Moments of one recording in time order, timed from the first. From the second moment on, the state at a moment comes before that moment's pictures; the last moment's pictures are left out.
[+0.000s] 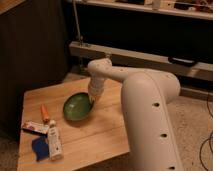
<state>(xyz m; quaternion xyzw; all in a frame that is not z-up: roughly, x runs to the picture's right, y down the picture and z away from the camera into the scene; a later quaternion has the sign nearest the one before) -0.059 0.072 0.894 -0.37 0.17 0.60 0.69</state>
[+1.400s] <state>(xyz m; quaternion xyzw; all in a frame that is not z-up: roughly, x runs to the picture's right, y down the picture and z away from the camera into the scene) -0.017 0.181 0.784 -0.39 0.15 0.56 0.72</state>
